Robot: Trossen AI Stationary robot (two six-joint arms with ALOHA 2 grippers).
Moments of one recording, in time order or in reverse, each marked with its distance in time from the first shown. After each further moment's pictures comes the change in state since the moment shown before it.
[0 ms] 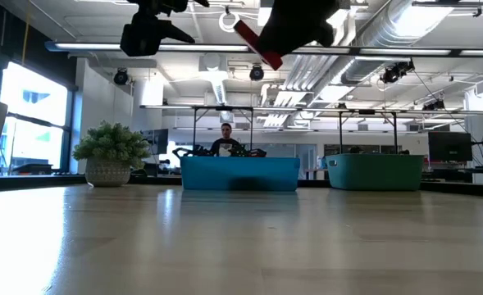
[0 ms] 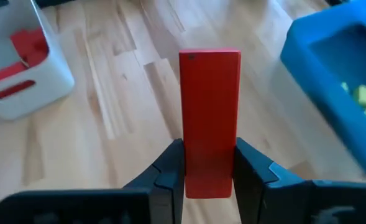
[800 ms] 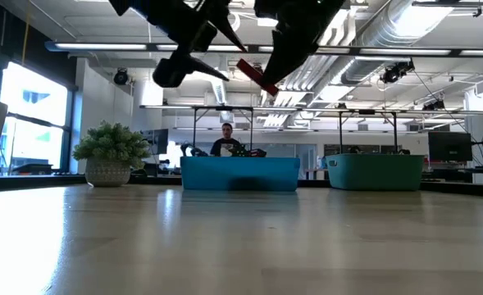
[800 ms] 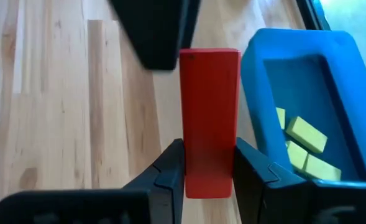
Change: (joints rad) left arm 0.128 0.185 0.000 0.205 -0.011 -0.175; right arm -0.238 0.000 0.003 -0.055 -0.143 -0.509
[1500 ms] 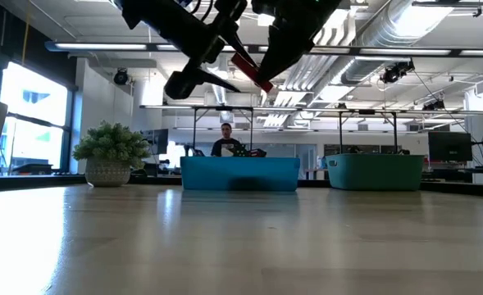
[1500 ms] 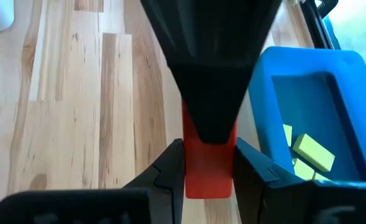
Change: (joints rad) left arm 0.031 0.076 0.000 0.093 -0.001 -0.021; right arm -0.016 0.000 0.001 0.044 -0.043 -0.048
